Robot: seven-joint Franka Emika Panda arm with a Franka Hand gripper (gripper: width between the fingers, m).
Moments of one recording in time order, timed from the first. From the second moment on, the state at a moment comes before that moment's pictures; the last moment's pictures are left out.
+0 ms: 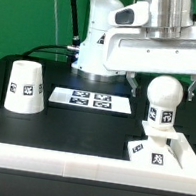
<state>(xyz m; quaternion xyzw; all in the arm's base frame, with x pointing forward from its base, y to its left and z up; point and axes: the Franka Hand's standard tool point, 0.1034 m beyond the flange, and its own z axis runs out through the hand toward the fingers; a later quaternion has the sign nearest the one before) 0.573 0.095 0.114 -1.00 0.06 -0.04 0.07</state>
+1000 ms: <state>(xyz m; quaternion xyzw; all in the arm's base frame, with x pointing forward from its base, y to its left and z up) 0.576 0.099 0.115 -0.93 -0.37 -0.06 0.02</state>
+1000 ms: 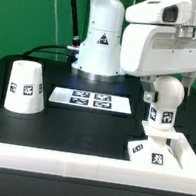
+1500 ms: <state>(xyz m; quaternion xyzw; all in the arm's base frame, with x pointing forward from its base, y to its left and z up) 0.577 0.096 0.117 -0.90 -0.42 -0.07 0.01</state>
